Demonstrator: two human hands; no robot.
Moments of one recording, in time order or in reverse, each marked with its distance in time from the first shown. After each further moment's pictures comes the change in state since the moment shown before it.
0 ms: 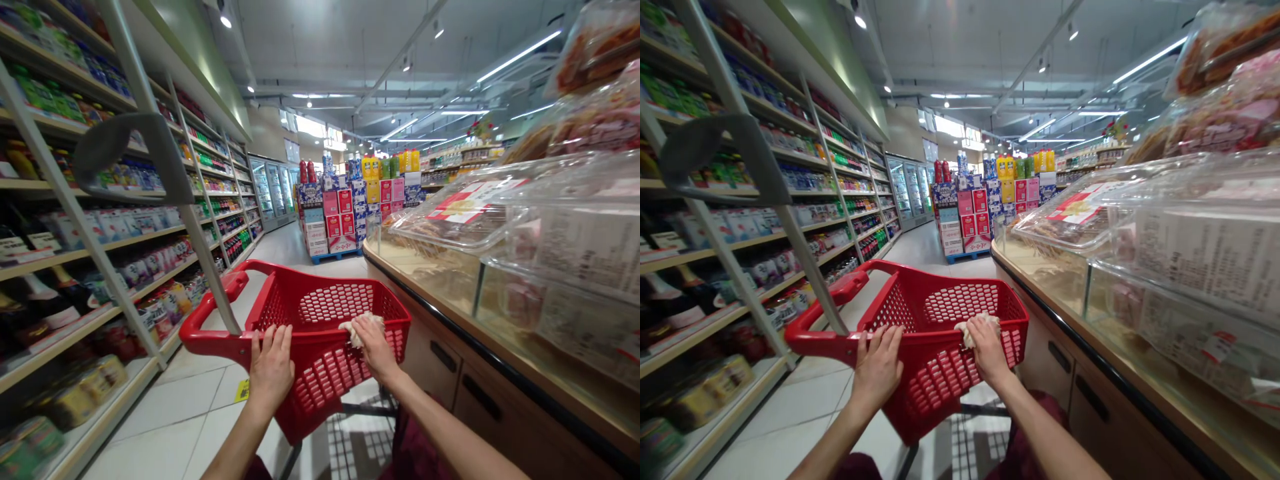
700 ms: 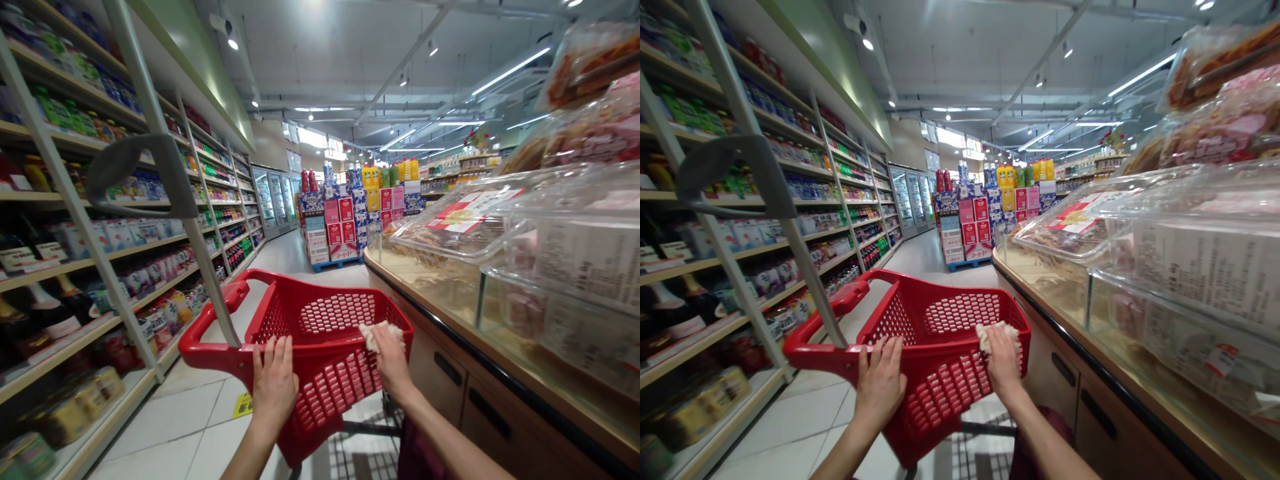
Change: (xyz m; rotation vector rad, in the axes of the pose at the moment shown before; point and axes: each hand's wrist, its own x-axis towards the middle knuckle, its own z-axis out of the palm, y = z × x) left_hand -0.003 0.005 0.005 0.019 0.058 -0.047; right_hand -0.007 -0.005 -0.001 -0.085 0.149 0.113
